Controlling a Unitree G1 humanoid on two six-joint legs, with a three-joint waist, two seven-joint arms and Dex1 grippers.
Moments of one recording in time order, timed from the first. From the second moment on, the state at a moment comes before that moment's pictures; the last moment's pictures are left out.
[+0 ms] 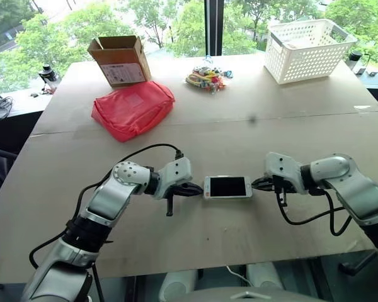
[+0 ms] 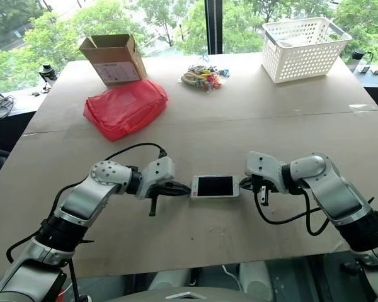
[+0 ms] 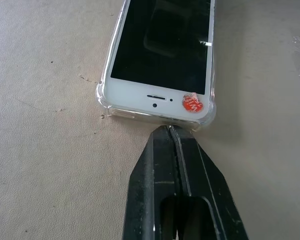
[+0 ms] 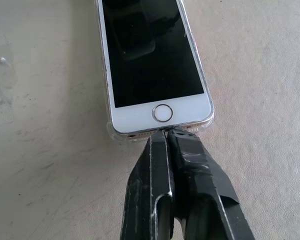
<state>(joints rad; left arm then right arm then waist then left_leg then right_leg) -0.37 0.67 -0.29 -0.10 -0.16 0.41 -1.20 -0.40 -0.79 0.31 -0.30 0.13 0.61 1.14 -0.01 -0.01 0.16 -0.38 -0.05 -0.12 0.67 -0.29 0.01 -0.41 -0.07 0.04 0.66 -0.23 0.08</state>
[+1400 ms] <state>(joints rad) -0.38 0.56 -0.32 -0.04 -0.17 0.30 -1.08 -0.21 -0.56 0.15 0.05 0.25 0.03 1.18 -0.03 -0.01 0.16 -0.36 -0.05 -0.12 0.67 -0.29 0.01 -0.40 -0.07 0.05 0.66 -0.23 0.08</state>
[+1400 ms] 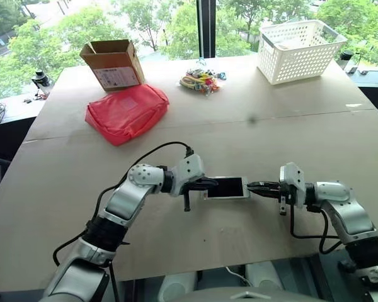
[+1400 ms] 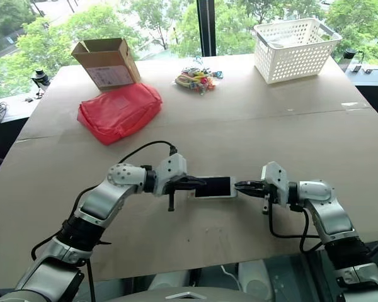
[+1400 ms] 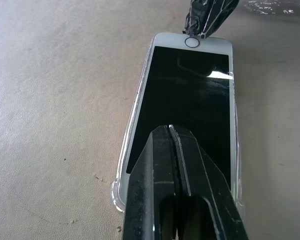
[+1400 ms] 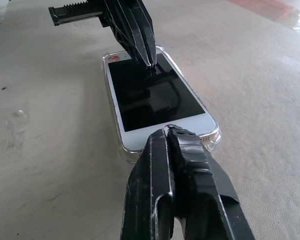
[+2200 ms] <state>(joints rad) -0.36 0.56 -0.34 -0.04 -0.14 0.32 -1.06 -0.30 -0.66 0.29 -0.07 0.13 0.33 1.15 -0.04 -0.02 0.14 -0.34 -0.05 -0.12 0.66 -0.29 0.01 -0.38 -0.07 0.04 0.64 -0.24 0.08</state>
